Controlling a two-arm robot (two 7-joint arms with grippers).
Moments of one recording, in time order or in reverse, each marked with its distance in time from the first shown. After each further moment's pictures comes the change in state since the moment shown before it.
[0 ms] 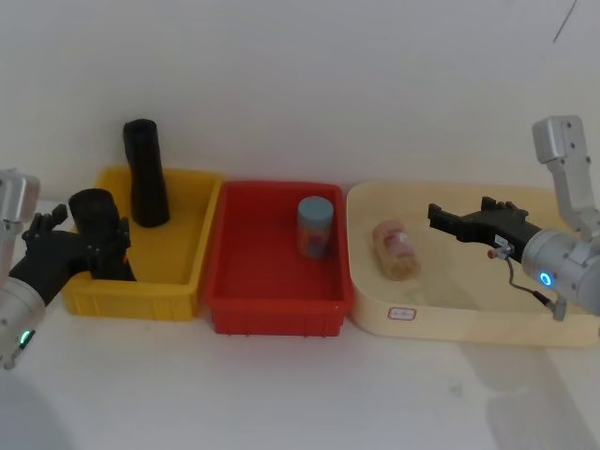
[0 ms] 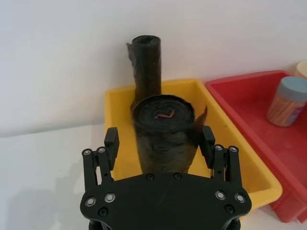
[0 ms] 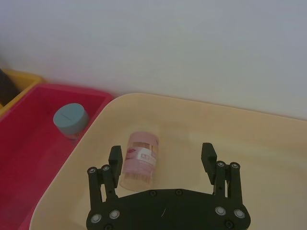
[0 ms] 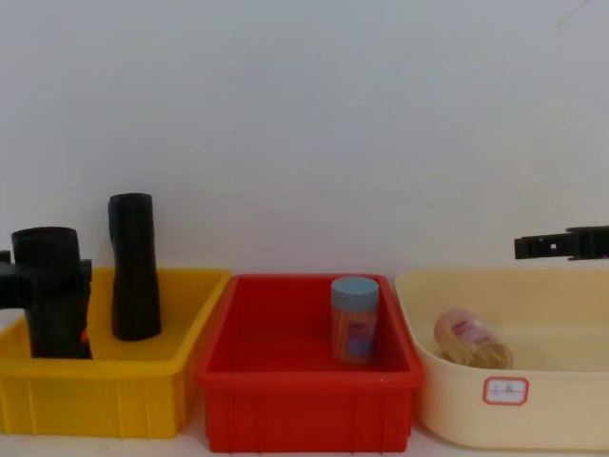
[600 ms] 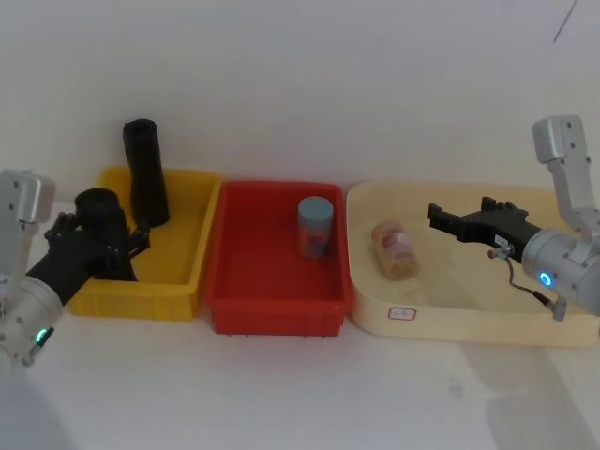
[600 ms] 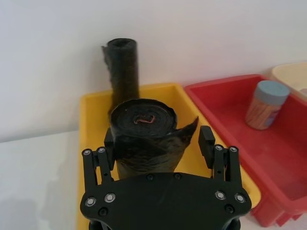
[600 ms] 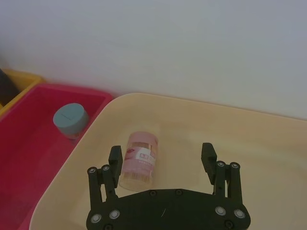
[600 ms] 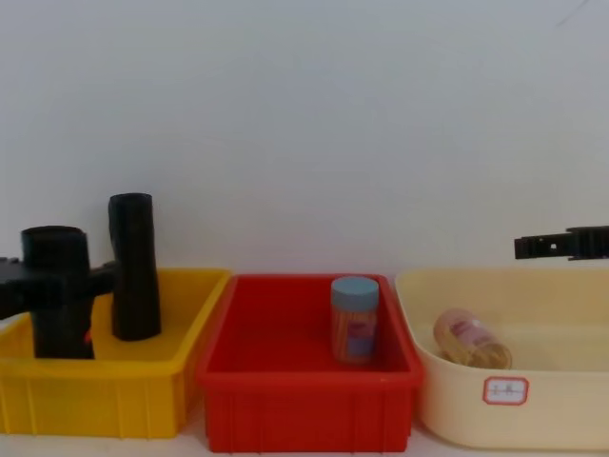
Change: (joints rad) left arm -0.034 -0.024 0.013 0.055 -0.014 -0.034 -0.074; right arm 0.000 0.000 0.000 0.000 0.000 0.000 0.000
